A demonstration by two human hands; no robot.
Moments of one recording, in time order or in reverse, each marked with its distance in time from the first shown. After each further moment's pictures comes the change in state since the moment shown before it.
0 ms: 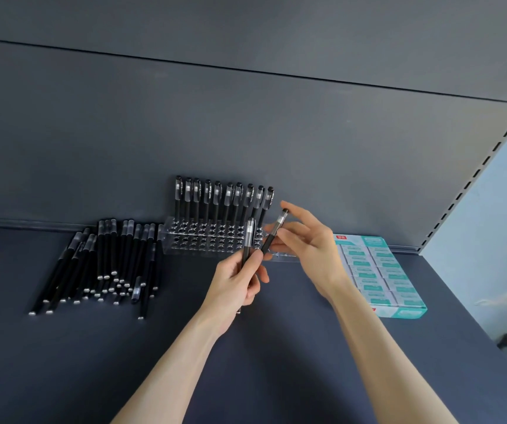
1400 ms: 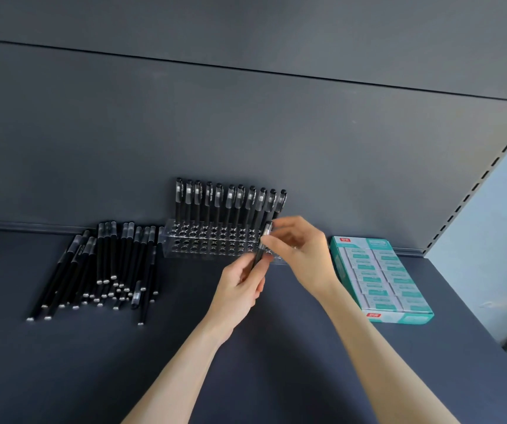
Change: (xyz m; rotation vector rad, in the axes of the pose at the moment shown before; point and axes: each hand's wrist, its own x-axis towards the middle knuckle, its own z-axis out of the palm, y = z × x) left_hand 0.000 0.003 0.005 0.183 0.037 0.039; right_hand 0.011 0.015 0.009 -0.219 0.086 -0.026
